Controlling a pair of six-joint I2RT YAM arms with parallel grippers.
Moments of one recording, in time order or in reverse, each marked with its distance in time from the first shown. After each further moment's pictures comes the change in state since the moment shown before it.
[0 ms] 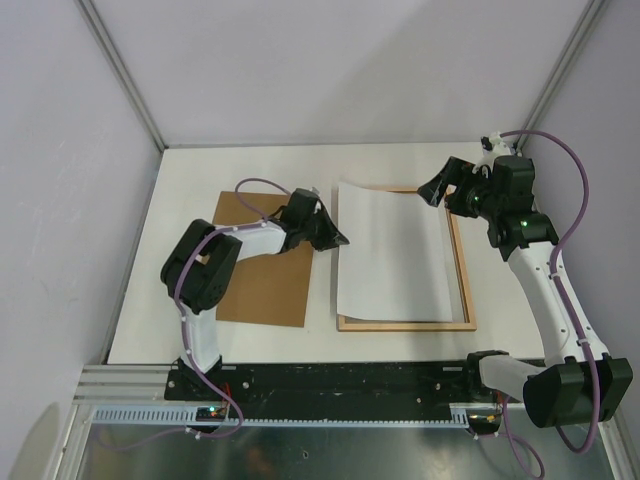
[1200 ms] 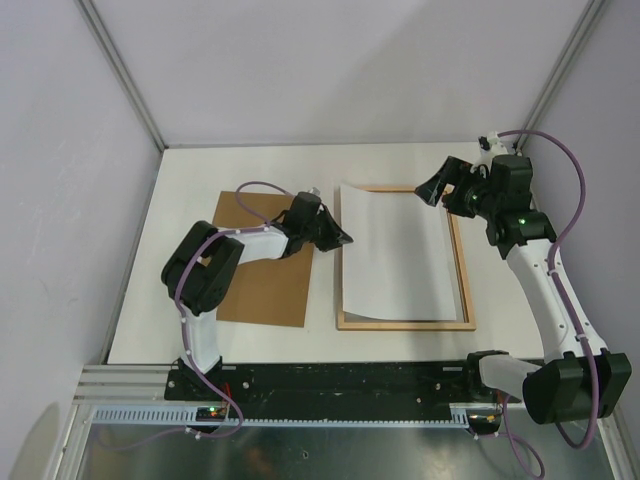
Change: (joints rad) left arm -0.026 -0.014 -0.048 0.109 -0.044 -0.060; right arm 0.000 0.015 0.000 0.009 -0.027 0.019
